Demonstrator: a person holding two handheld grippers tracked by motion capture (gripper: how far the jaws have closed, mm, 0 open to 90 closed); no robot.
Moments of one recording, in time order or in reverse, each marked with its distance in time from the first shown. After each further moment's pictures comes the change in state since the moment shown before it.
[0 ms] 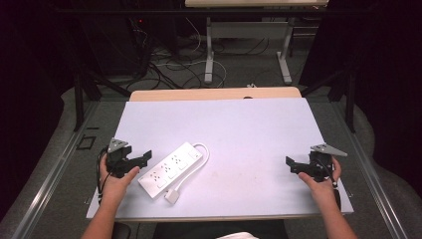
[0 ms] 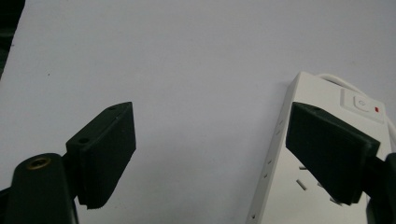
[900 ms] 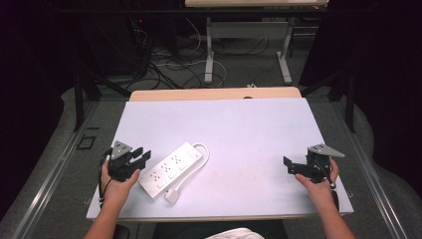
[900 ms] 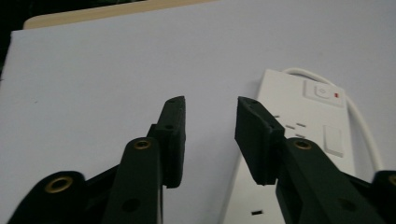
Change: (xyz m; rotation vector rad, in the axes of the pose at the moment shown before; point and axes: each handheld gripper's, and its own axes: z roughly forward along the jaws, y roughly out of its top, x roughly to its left) left arm -0.022 -0.001 -0.015 -0.038 -0.036 0.133; right arm 0.011 0.002 -0.004 -0.030 0.005 -0.058
